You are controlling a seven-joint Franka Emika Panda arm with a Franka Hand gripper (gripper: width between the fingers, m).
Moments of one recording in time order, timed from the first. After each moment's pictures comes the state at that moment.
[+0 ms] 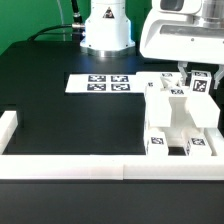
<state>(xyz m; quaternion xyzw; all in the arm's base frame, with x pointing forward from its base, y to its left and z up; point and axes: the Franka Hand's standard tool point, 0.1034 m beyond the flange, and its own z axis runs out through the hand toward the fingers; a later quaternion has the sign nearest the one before) 0.614 0.111 0.108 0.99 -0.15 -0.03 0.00</state>
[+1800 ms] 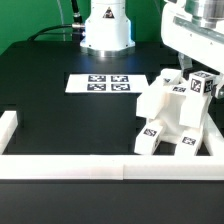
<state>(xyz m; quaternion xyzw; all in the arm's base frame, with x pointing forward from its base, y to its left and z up) 0.616 0.115 0.108 0.84 -0.54 -0.03 0.01</state>
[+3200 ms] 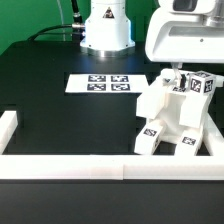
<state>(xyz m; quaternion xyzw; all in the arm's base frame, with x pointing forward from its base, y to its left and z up) 0.617 0.119 0.108 1.00 0.02 -0.02 0.01</state>
